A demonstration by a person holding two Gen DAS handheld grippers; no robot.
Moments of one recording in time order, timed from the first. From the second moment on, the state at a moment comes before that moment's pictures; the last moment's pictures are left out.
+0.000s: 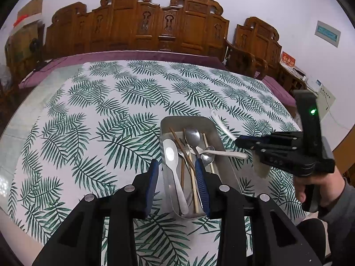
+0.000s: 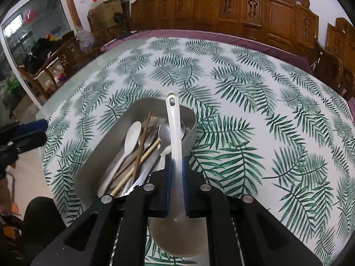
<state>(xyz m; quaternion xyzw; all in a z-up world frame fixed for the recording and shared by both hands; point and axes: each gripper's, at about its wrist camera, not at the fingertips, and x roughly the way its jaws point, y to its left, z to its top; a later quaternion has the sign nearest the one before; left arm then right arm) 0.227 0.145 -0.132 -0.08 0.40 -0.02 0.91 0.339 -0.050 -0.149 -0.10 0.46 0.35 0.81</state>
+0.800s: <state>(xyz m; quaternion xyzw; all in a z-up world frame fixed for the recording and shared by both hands) 0.217 0.161 -0.127 -0.09 0.39 -0.01 0.91 0.339 0.008 -0.160 -0.04 0.50 0.34 0.80</state>
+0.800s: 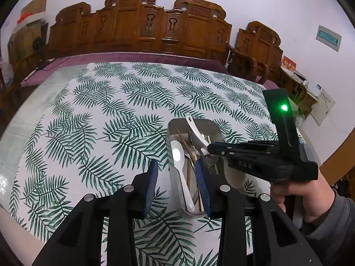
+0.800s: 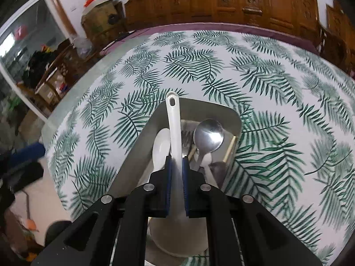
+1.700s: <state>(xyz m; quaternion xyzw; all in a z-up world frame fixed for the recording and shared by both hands) 0.193 0.133 -0.107 -0.06 0.37 0.01 0.93 0.262 -0.070 -0.091 -0.02 0.40 0.32 0.86</state>
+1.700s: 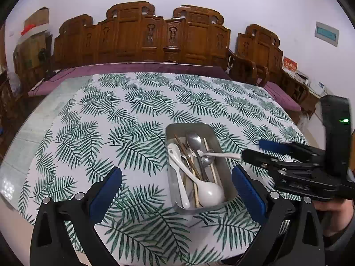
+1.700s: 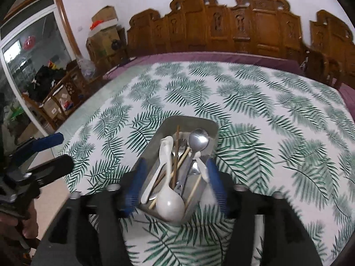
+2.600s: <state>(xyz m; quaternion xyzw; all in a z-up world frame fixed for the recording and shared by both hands) 0.110 0.053 -0.065 -0.03 0.34 0.00 0.94 0.139 -0.189 -0.024 -0.01 0.32 0.25 0.91</state>
